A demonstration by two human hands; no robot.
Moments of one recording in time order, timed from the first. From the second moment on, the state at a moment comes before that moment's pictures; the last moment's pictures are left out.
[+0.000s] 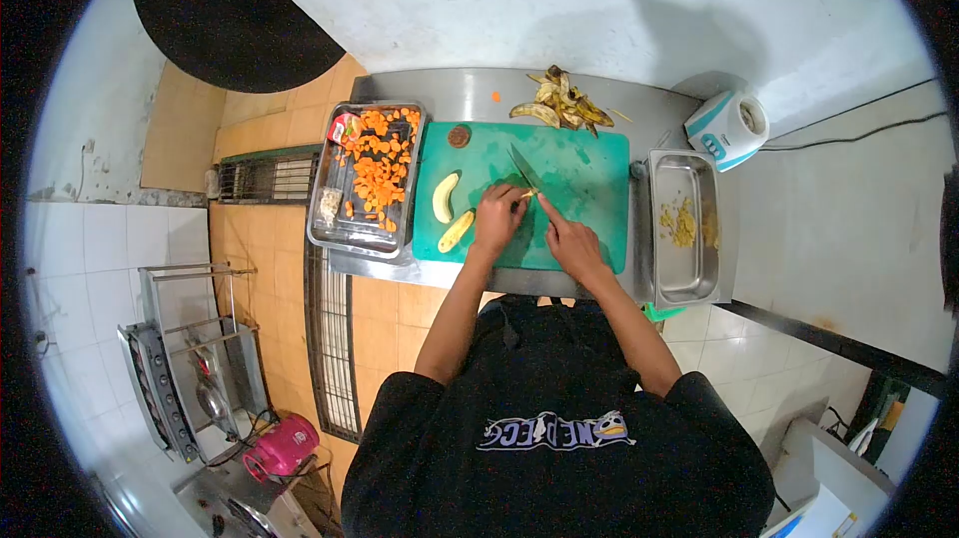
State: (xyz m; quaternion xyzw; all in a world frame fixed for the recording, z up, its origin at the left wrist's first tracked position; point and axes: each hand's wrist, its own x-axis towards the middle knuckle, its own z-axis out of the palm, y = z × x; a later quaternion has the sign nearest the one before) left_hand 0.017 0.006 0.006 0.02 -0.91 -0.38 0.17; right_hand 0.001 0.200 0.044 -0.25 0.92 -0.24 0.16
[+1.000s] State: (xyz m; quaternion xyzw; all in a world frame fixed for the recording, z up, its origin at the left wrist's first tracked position) left_hand 0.018 0.006 0.008 0.02 -0.91 -0.38 0.17; right_hand 0.003 0.198 0.042 -0.26 0.92 -0.24 0.15
